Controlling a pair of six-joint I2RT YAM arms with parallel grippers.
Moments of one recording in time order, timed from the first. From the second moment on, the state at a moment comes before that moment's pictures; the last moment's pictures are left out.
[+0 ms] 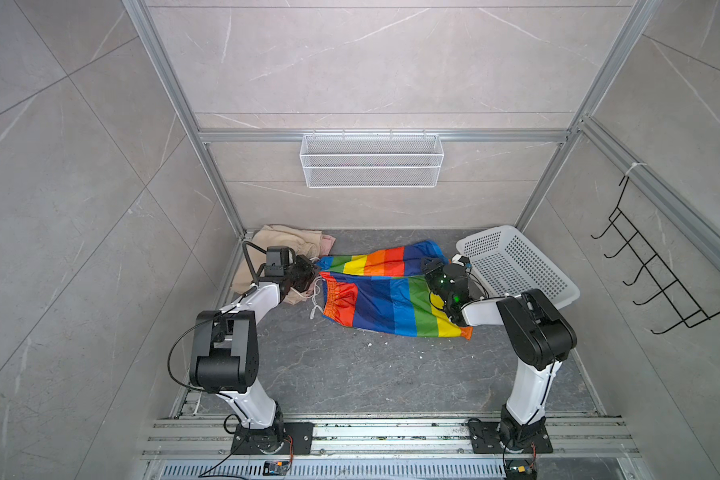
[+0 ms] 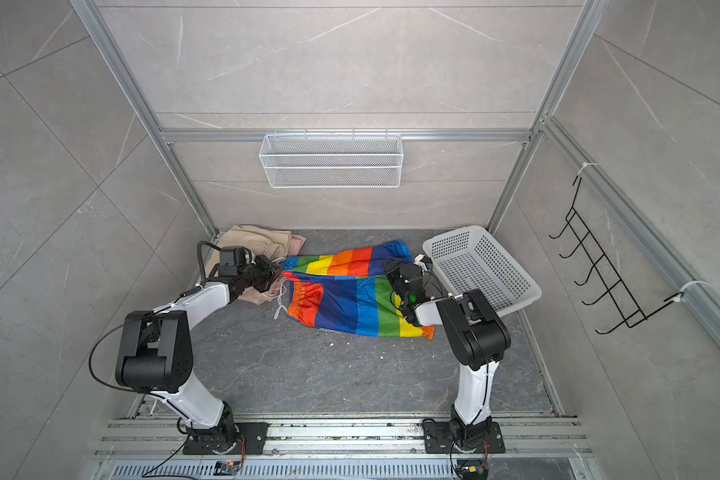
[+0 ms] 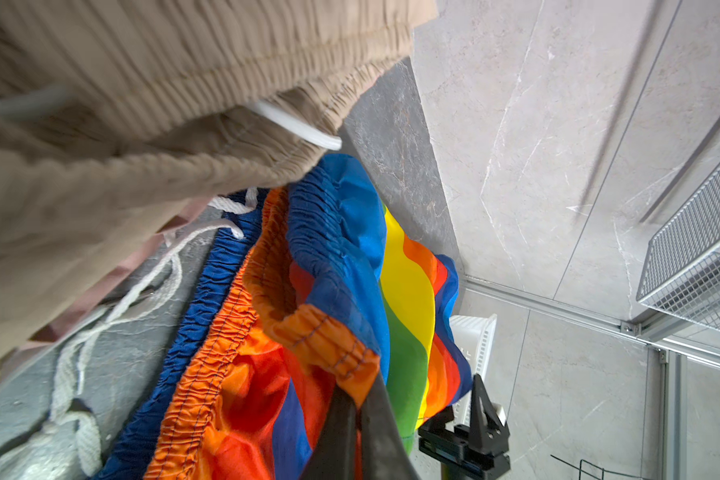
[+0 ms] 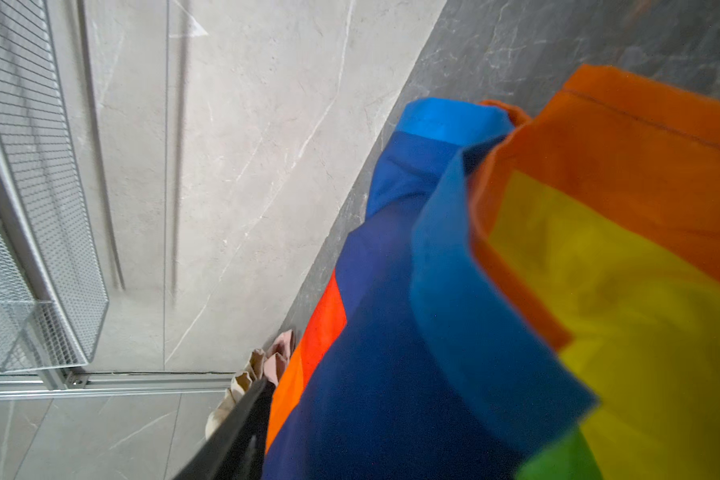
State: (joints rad) left arm -0.05 1.68 1.05 -0.03 0.48 -1.10; right arm 0.34 1.90 0.87 0.78 0.06 1.19
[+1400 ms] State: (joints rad) left arm -0.12 1.68 1.06 -0.03 0.55 -1.09; right arm 0.31 1.25 0.83 -0.07 -0.08 0.77
